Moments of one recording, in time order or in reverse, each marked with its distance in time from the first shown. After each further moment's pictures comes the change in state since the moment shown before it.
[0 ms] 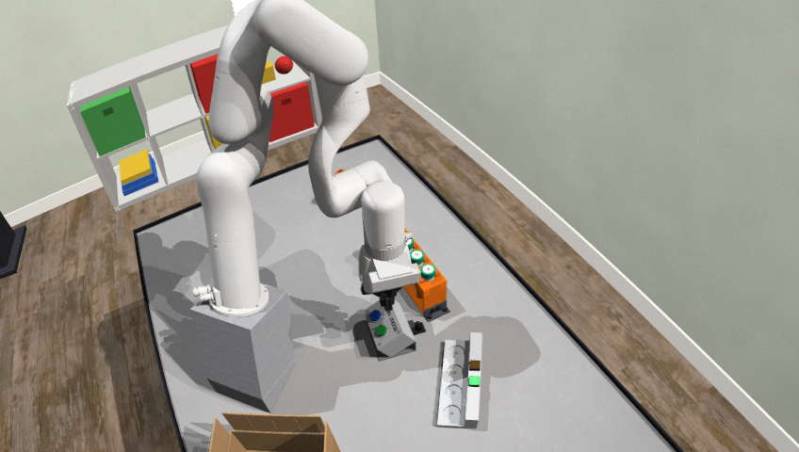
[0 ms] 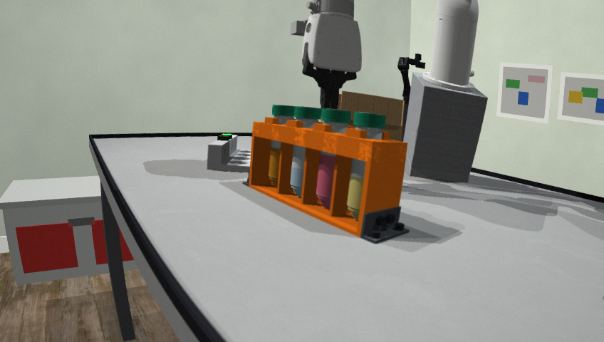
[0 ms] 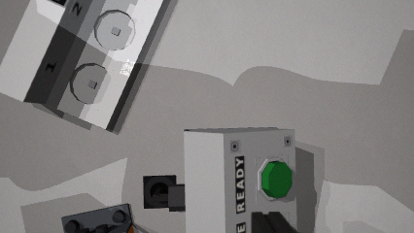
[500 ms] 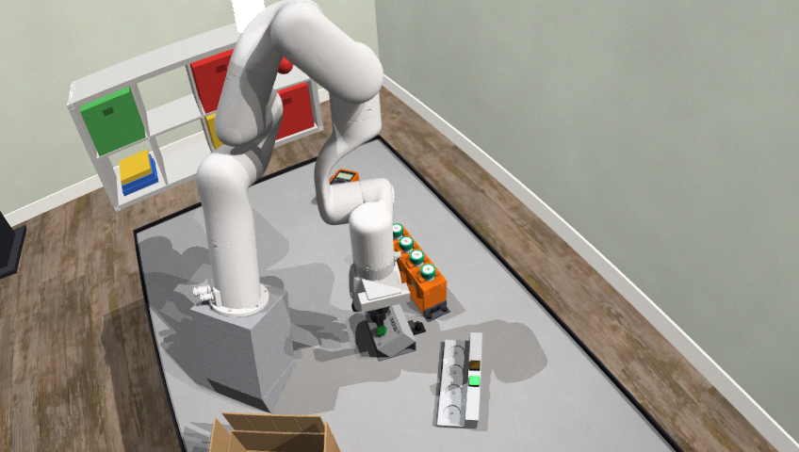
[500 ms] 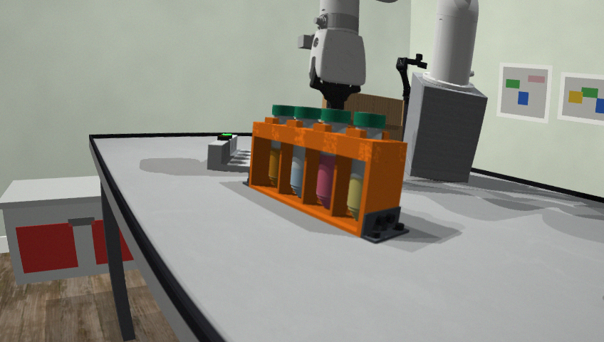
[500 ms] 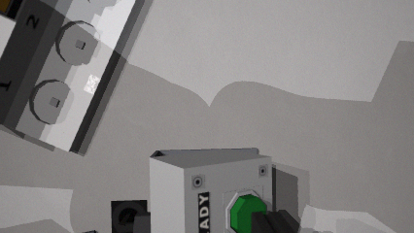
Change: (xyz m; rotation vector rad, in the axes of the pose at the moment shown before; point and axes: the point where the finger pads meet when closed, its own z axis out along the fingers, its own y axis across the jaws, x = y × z) arm 0.019 0.025 0.022 0.016 -0.017 -0.003
